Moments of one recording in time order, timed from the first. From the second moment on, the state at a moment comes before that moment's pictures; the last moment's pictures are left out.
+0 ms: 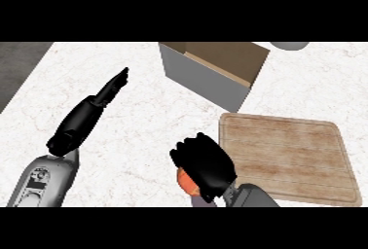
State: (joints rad) left arm -0.30 0.24 -0.09 -1.53 -0.11 -0.24 -0.07; right arm -0.31 -0.05 0.64 -1.58 1.20 0.29 0.10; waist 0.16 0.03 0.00
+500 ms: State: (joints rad) left arm -0.32 0.23 -0.09 -1.50 -0.12 -0.23 -0.06; right arm -0.76 0.00 0.72 -1.46 0.99 0.11 0.36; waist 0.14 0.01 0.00
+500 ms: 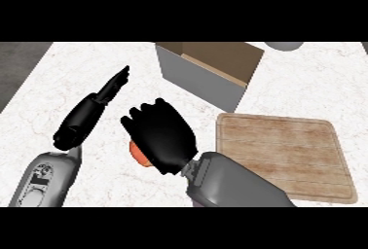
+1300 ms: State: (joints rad) left arm -0.31 0.25 -0.05 -1.49 -0.12 -0.22 -0.07; right arm -1.26 0.00 0.50 -0.99 0.75 -0.28 0.72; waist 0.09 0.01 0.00
